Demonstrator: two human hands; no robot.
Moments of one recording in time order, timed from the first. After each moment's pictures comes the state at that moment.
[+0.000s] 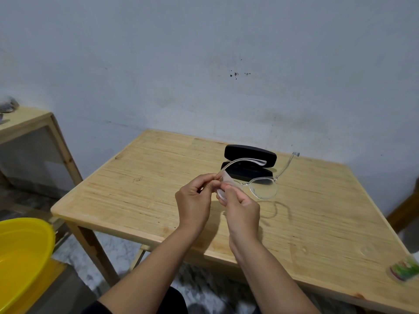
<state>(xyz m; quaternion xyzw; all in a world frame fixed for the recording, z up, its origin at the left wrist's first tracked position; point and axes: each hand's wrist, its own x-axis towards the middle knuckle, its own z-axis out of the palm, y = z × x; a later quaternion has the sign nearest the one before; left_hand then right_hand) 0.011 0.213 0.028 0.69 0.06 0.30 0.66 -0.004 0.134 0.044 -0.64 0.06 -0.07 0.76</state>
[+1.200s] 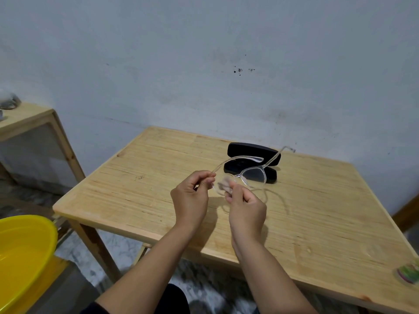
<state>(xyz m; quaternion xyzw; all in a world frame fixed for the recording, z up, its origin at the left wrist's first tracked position) 0.015 0.226 0.025 0.72 0.08 0.34 0.60 0.001 0.138 0.036 -0.68 0.12 -0.11 0.71</state>
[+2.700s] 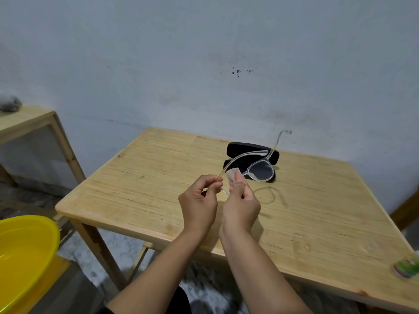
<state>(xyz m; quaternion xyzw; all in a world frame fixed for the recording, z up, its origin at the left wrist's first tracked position) 0.004 0.208 0.023 0.72 0.07 0.33 0.60 0.001 0.160 0.045 -0.59 0.15 -0.17 0.77</state>
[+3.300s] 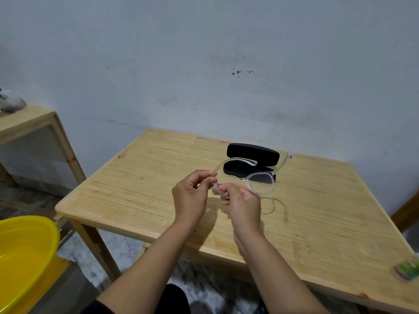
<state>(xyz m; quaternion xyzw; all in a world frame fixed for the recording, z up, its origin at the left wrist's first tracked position) 0.015 0.228 0.028 0.70 0.06 0.30 0.64 0.003 0.134 0.048 -0.68 0.08 -0.03 0.73</state>
